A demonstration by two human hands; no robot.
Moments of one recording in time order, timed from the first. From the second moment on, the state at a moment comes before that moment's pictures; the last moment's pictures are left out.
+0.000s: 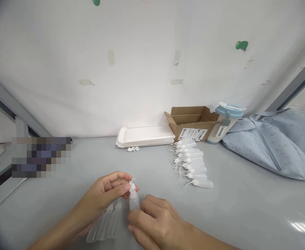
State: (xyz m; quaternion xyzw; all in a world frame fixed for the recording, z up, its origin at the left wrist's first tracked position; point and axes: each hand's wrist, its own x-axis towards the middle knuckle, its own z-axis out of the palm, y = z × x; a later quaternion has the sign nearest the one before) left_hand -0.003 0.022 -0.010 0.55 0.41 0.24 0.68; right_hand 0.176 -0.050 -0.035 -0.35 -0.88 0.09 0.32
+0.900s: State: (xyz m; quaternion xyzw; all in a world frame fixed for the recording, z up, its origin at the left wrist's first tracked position) left_hand -0.004 0.022 -0.004 0.53 0.35 0.28 0.72; right_hand 0.181 -0.041 -0.034 -0.27 -0.42 0.75 0.43
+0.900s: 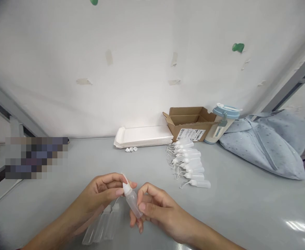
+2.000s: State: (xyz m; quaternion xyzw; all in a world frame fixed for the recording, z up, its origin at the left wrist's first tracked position) left_hand -0.004 0.022 -0.010 0.57 0.36 0.30 0.67; right_hand 0.185 -0.038 -0.039 -0.29 -0.46 0.73 0.41
